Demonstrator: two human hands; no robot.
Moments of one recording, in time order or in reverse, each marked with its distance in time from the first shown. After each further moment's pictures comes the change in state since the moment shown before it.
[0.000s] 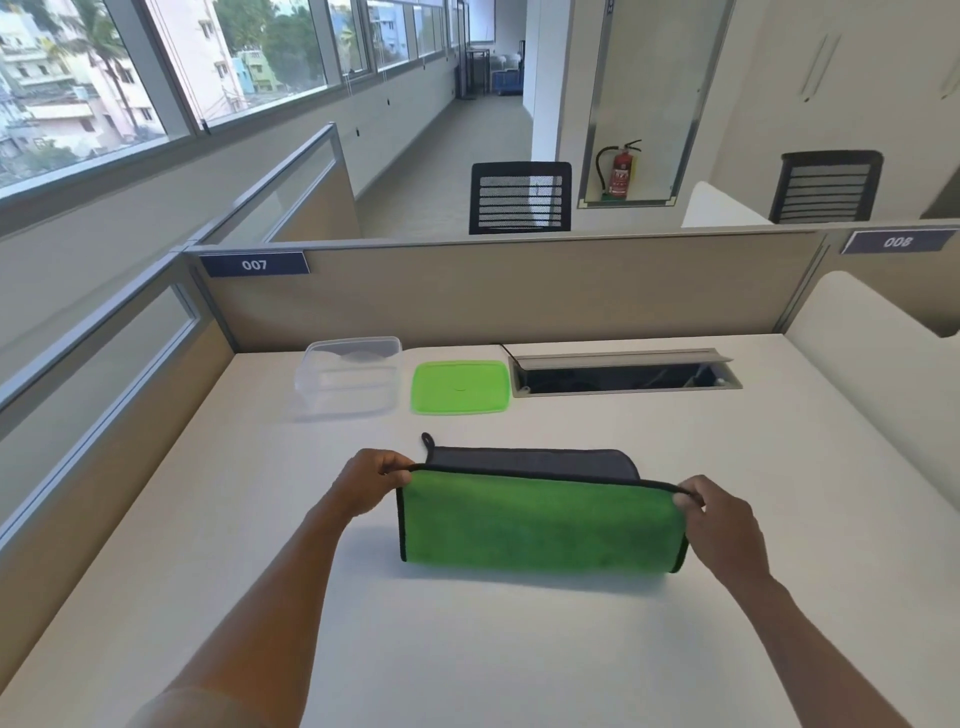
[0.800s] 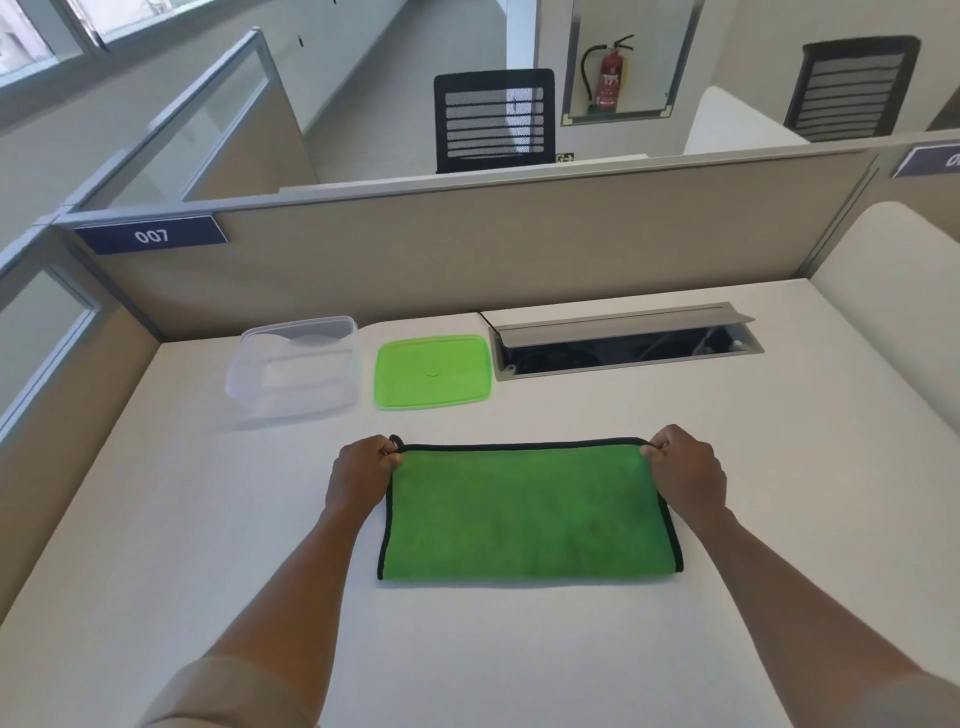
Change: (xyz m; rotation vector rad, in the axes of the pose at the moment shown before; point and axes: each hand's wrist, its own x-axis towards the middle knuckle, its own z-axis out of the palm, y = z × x) left_hand 0.115 -0.013 0.052 0.234 0.190 -0.178; right_hand 0.135 0.001 0.082 -0.150 -0.045 0.132
